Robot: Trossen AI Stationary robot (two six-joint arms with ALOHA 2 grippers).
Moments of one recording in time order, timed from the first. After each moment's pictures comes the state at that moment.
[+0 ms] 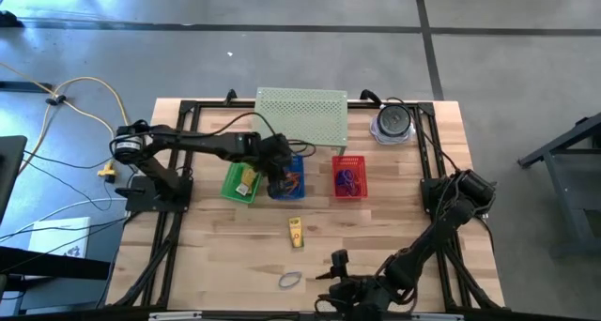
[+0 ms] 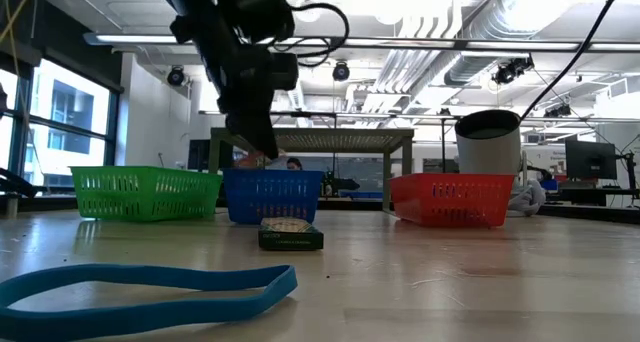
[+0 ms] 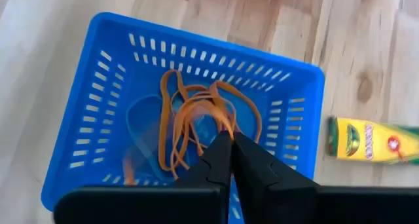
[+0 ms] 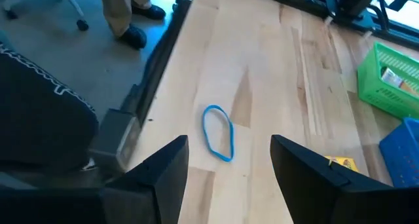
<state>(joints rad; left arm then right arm) 0.17 1.57 1.06 -0.45 0.13 -0.16 0.81 1.92 1.43 -0.28 0.63 0.28</state>
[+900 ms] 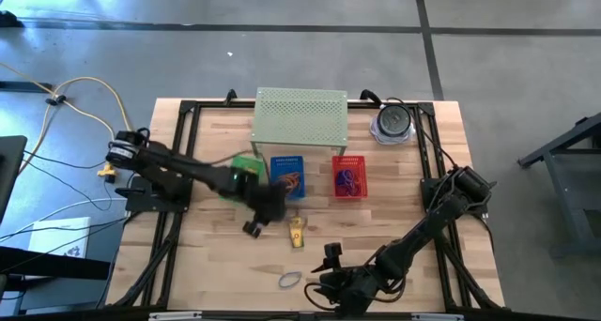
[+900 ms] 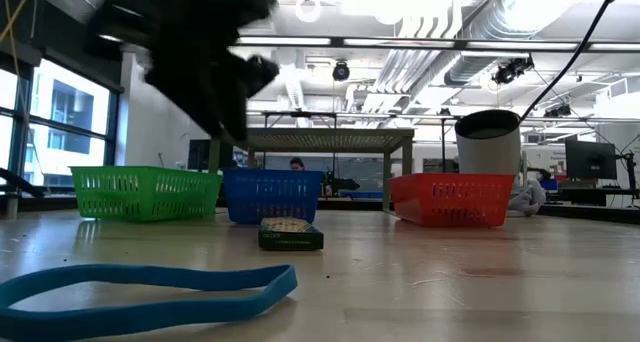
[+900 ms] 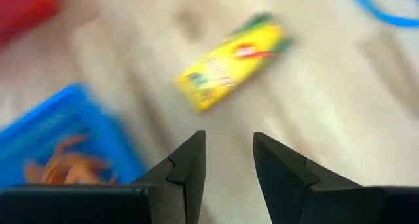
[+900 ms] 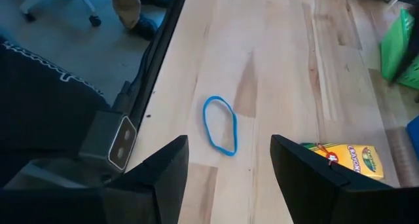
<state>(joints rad) -0.19 1.55 1.06 -0.50 0.05 0.30 0.73 1.92 1.43 -0.30 0.49 0.34</state>
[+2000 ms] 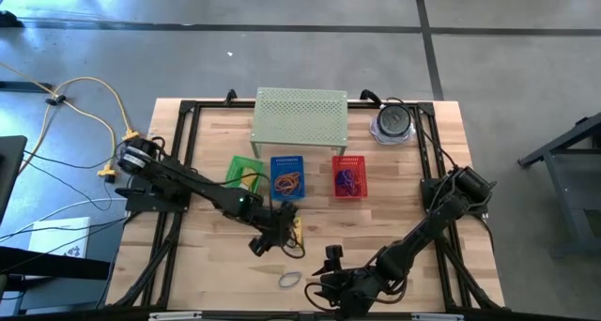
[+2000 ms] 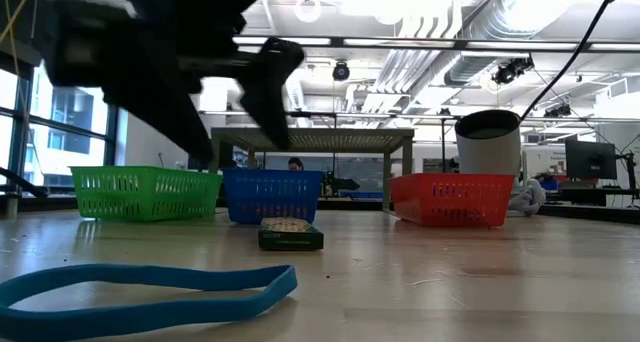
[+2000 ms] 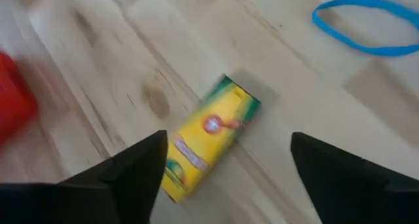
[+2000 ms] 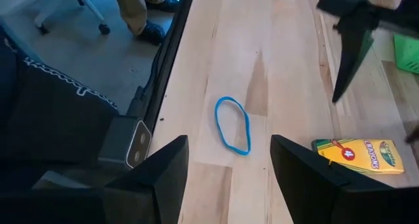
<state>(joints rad) -0.34 1.68 1.06 -0.25 -0.03 0.41 0.74 1.92 1.43 -0.28 0.47 0.40</state>
